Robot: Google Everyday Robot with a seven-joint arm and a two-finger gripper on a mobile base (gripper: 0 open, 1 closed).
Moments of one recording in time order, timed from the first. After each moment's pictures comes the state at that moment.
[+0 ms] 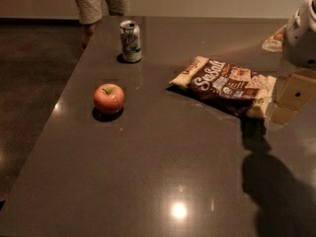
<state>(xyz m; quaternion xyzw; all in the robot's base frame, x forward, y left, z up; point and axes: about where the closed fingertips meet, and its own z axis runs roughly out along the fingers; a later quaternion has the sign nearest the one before) 0.438 -0.217 0.977 -0.60 0.78 -0.04 0.16</state>
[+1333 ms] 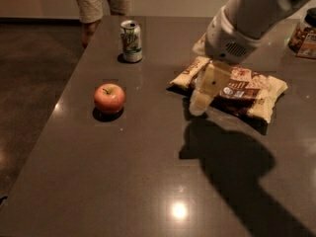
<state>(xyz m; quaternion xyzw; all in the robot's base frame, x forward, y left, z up) 0.503 -0.098 0.944 -0.64 0.74 0.08 0.21</state>
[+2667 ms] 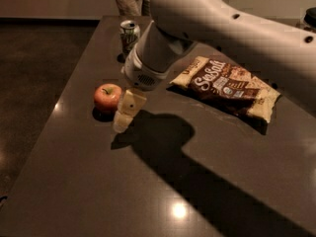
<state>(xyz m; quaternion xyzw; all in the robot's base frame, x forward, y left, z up) 0.523 0.069 0.873 -0.67 0.68 0.16 0.24</state>
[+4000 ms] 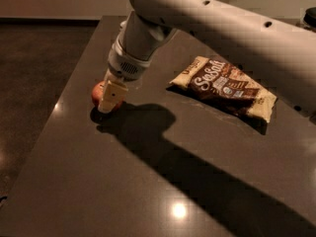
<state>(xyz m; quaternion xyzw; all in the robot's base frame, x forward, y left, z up) 0.539 0.106 0.880 -0.68 0.68 0.18 0.22</state>
